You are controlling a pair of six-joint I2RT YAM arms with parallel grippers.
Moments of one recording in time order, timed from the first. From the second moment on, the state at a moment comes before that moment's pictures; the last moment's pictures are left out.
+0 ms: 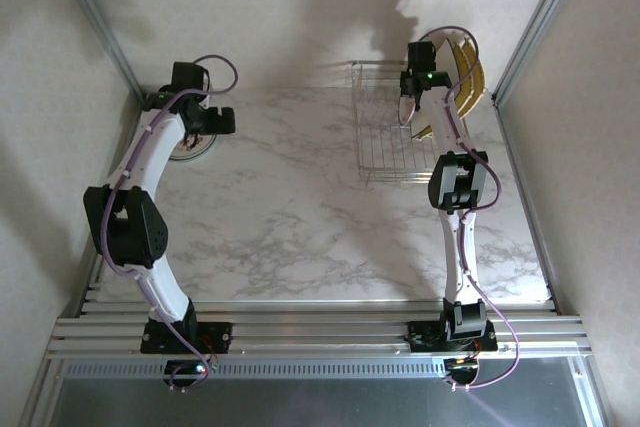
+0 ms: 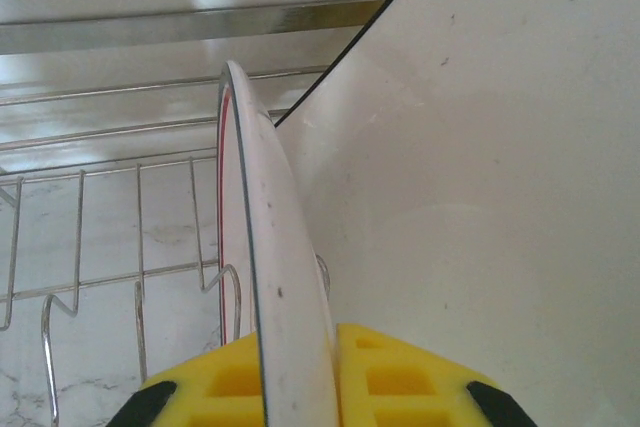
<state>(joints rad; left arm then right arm) -0.05 1.82 1.71 -0.87 -0.09 -0.15 0.16 2.55 2.57 -0.77 0.30 0.12</state>
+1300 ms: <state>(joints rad) -0.05 1.82 1.61 -0.86 -0.06 -0.15 0.17 1.50 1.54 -0.72 -0.17 0.25</state>
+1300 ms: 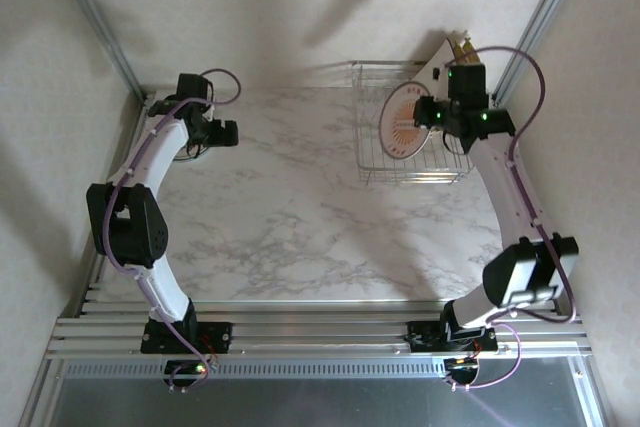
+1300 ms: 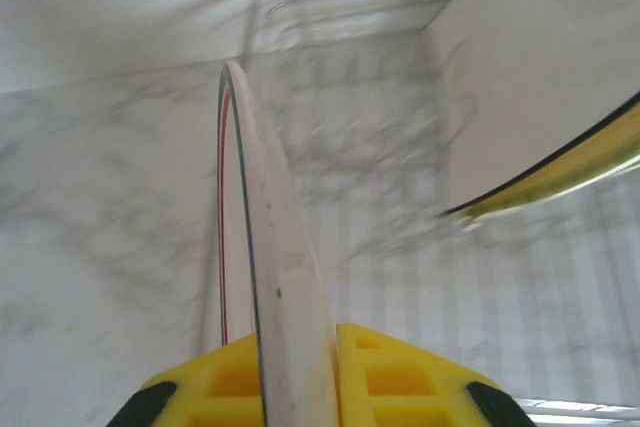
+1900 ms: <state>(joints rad) -0.06 1.64 1.45 -0.75 0.22 -0.20 0.17 1.40 1.09 -0.15 -0.72 0.67</state>
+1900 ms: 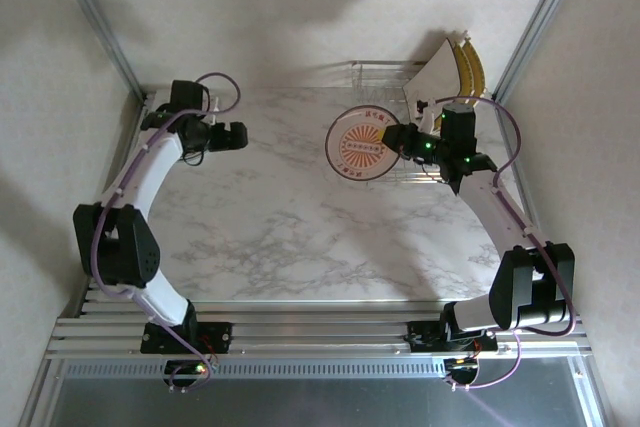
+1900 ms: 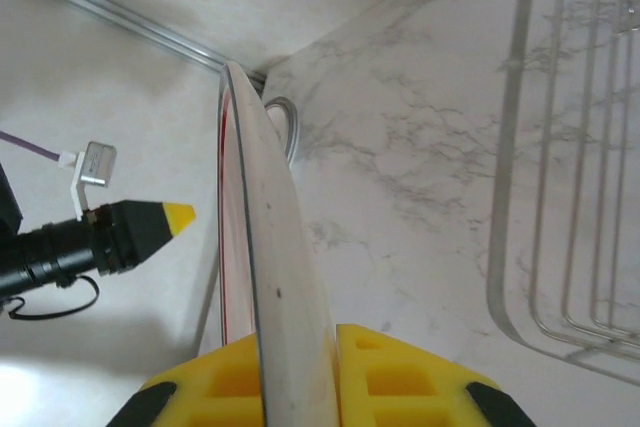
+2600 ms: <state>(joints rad) -0.13 1.60 1.15 -0.01 0.91 -0.64 0.17 1.57 1.07 0.11 -0.86 0.77</state>
